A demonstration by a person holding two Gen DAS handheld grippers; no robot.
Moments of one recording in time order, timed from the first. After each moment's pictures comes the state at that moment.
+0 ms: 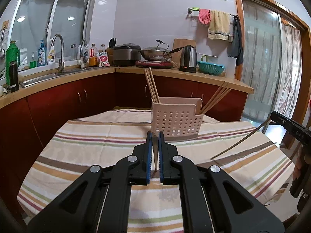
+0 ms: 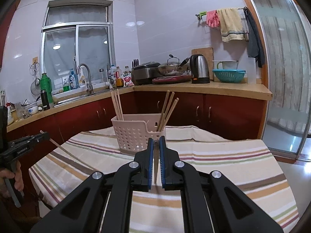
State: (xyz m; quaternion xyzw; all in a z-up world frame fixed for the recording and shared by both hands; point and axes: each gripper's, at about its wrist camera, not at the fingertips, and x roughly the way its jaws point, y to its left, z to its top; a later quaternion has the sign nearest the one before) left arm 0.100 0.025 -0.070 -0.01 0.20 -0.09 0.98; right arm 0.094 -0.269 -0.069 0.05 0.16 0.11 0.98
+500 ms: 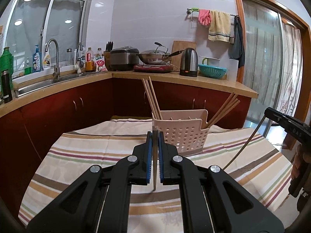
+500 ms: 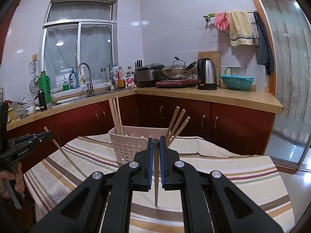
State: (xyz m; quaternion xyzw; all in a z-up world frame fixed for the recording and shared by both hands) left arm 0.151 0.022 -0.054 0.00 0.19 -0.09 0.98; right arm 0.144 -0.246 -0.052 0.03 0.15 0.12 0.98
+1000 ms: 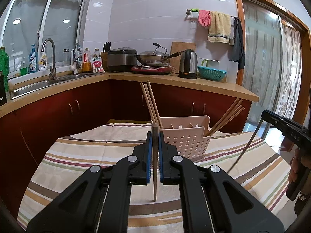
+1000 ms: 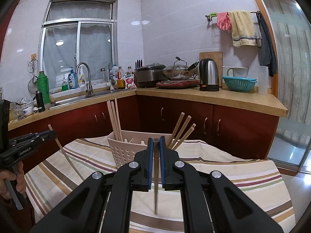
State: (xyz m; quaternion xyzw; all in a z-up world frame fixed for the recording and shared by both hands) left arm 0.179 0.024 -0.048 -0.01 0.19 -0.11 0.98; right arm 0.164 -0.239 -0.047 0.03 0.16 0.13 0.98
